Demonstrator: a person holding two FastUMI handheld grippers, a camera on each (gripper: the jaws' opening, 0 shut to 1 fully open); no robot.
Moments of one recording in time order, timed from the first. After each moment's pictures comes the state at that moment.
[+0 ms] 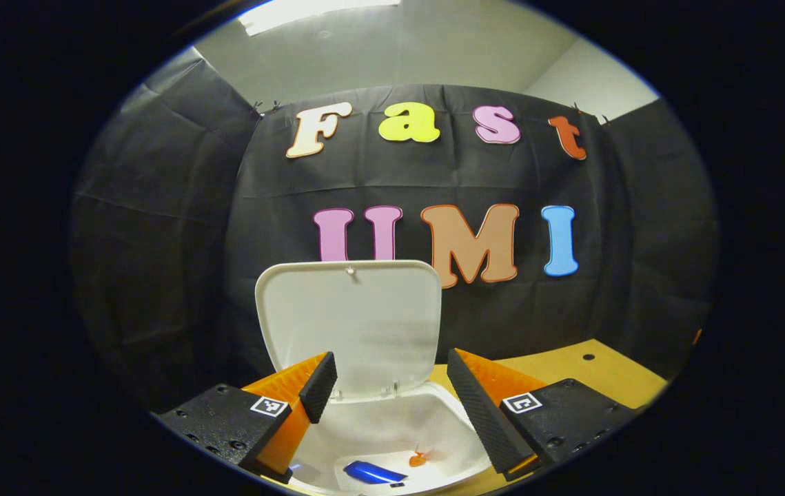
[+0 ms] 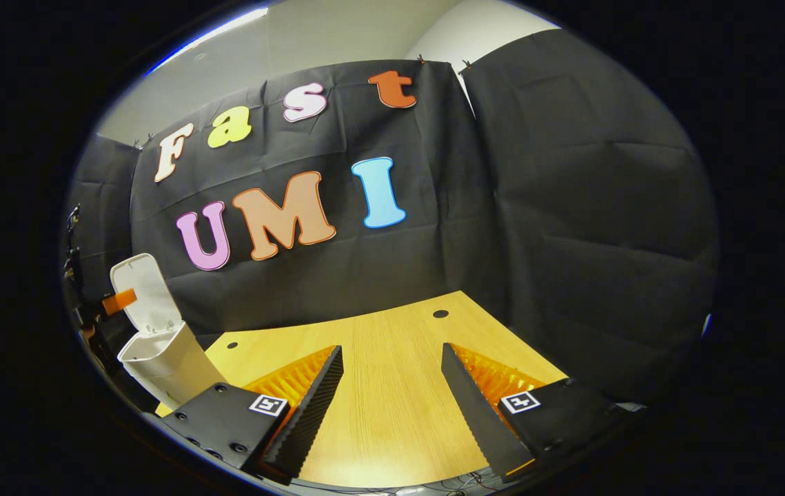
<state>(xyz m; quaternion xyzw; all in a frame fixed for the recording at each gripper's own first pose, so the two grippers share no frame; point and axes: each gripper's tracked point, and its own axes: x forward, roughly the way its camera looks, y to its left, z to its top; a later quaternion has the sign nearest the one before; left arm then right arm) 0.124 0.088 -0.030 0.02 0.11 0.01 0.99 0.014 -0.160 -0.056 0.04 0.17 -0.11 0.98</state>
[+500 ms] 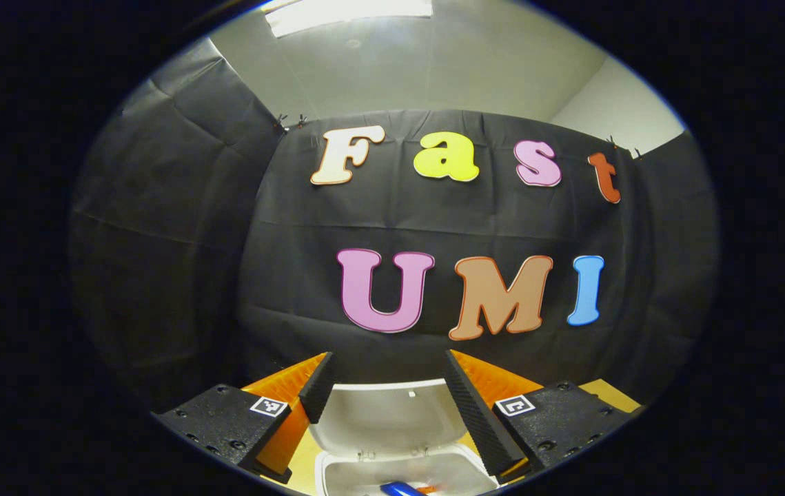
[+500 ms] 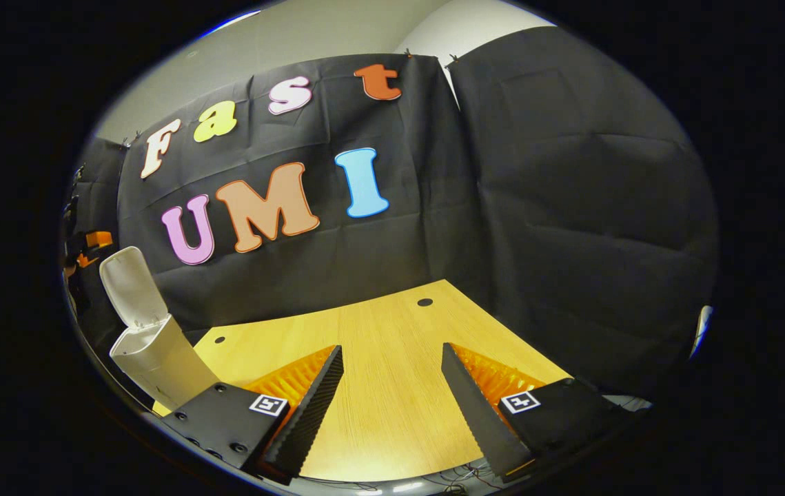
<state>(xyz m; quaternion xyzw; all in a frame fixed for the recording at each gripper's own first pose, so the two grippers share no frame) 0.194 0.141 0.070 0.01 0.06 0.05 1.00 -0.004 -0.180 -0.079 0.06 0.18 -0.14 0.97</state>
